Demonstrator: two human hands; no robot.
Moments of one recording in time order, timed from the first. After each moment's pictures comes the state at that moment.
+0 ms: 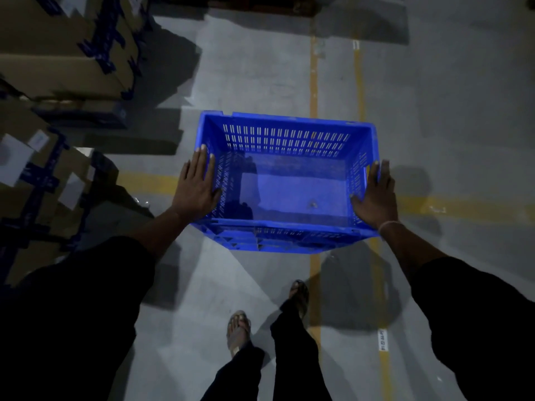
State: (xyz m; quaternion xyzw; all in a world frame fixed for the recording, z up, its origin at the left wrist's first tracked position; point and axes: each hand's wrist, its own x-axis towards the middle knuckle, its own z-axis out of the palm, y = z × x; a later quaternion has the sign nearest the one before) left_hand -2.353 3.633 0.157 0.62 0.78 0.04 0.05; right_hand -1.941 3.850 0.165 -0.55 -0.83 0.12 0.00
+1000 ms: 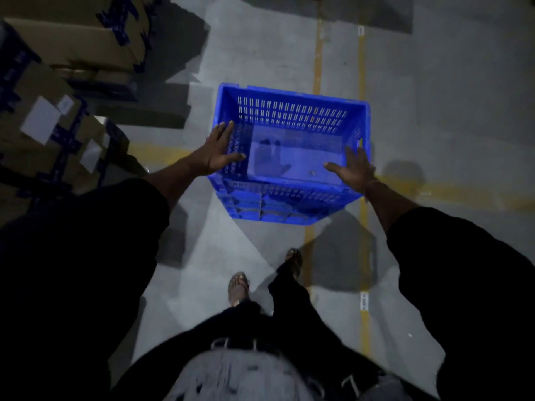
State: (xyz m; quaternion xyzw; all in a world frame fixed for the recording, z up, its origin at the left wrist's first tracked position) left_hand -2.336 3.600 0.253 0.54 0.76 0.13 0.35; right_hand -1.973 3.781 0.260 -0.58 -0.74 0.31 -0.11
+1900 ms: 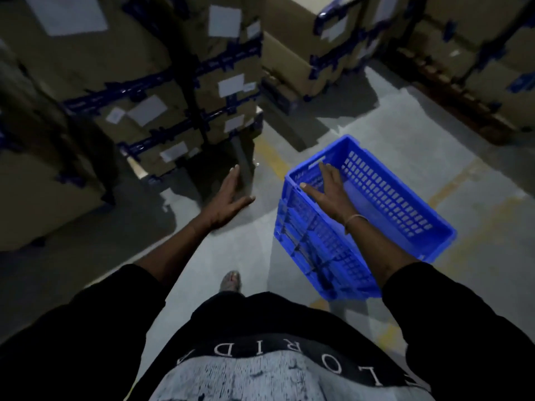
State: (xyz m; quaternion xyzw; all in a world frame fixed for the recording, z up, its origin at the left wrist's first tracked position) left_hand -2.151 3.381 0.312 0.17 0.87 0.44 0.17; right_hand -2.112 3.694 0.327 -0.11 -0.89 0.43 -0.09
